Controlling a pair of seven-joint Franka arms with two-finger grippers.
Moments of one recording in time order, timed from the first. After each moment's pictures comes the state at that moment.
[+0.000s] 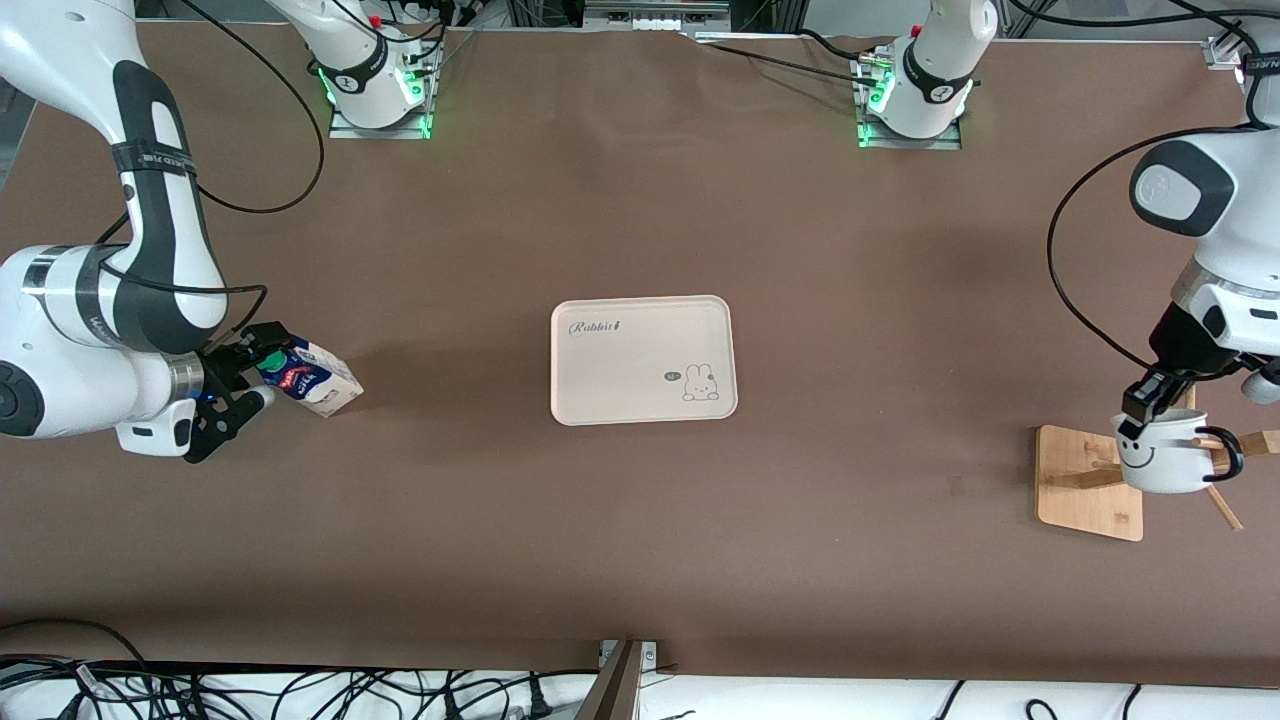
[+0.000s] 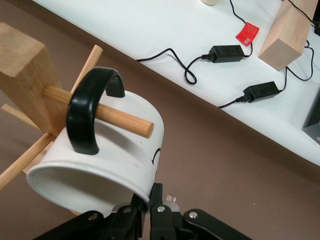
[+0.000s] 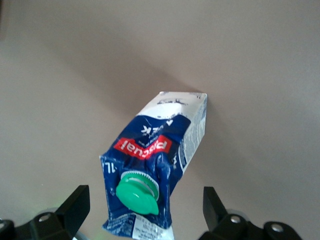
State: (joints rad) left arm 0.20 0.13 -0.08 -2.09 -0.19 2.74 -0.22; right arm 0.03 0.58 -0.04 -1.40 0.04 1.58 -0.70
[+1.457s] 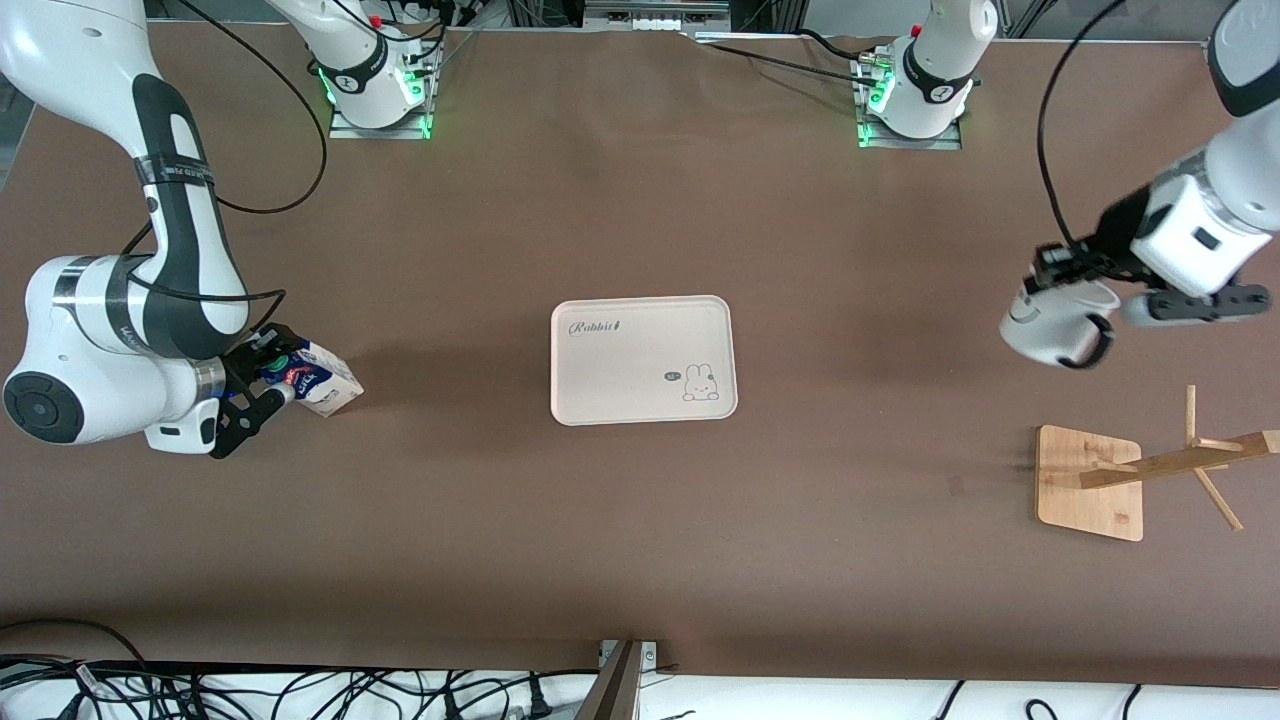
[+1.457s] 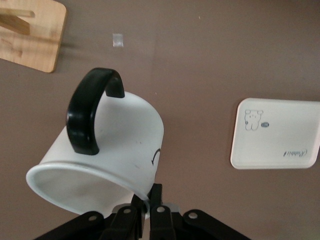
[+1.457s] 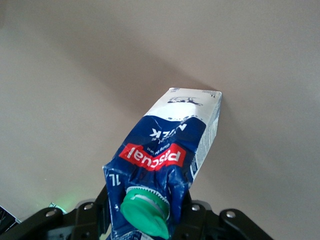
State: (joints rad) left arm 0.19 0.05 -0.27 -1.66 -0.16 1.60 -0.18; right arm 0.04 0.60 -0.03 -1.42 0.04 1.57 -0.70
